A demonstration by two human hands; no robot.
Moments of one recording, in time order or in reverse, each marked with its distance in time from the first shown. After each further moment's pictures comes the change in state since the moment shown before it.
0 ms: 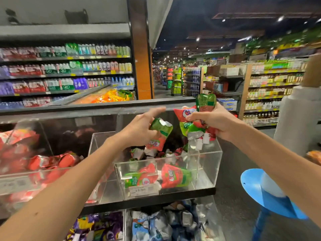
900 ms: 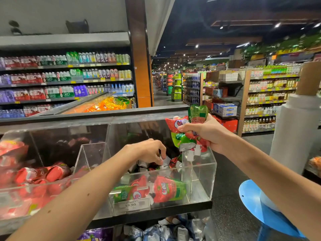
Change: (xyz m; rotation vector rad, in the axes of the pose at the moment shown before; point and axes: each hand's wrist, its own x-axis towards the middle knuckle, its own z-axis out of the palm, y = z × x) left_hand 0.062 -0.035 0.063 0.379 -0.494 -0.044; right_hand 0.015 0.013 -0.004 0.003 -0.049 0.020
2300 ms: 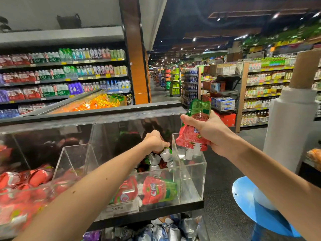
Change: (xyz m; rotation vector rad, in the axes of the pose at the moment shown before) left_hand 0.081 0.031 0.018 -0.497 0.248 -0.469; right_hand -0.004 0.010 -0.027 0.140 0.071 -0.040
